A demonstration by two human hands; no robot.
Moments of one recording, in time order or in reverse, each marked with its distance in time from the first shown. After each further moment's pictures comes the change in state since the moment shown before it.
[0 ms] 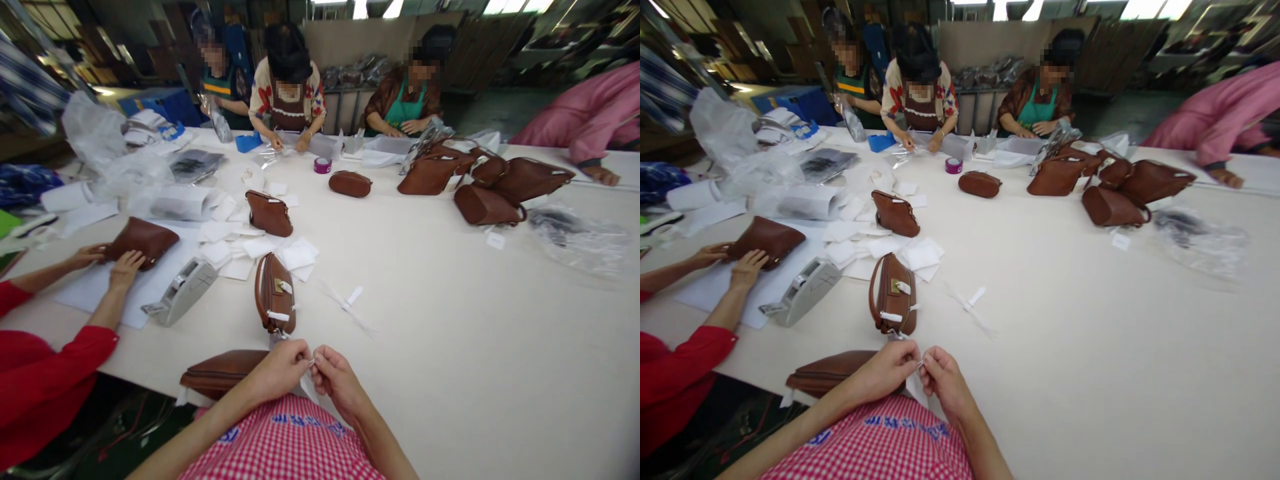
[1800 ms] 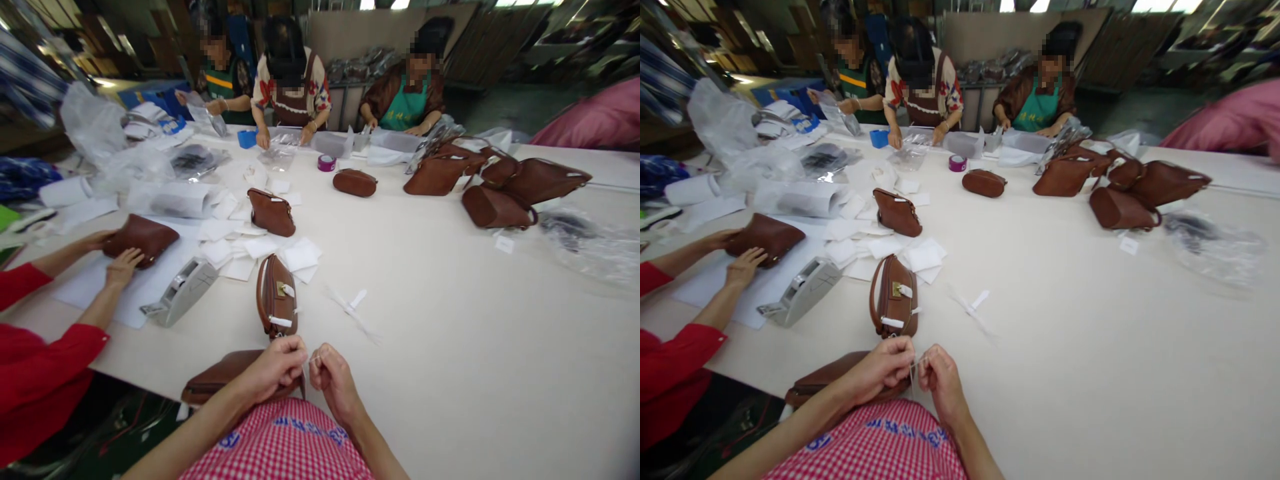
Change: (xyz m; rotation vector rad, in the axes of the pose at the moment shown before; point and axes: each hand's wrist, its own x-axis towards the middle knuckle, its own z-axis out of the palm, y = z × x) left_hand 0.002 -0.009 -0.008 -0.774 -0.105 -0.159; right_hand 0.016 0.006 0.010 0.081 0.012 -0.239
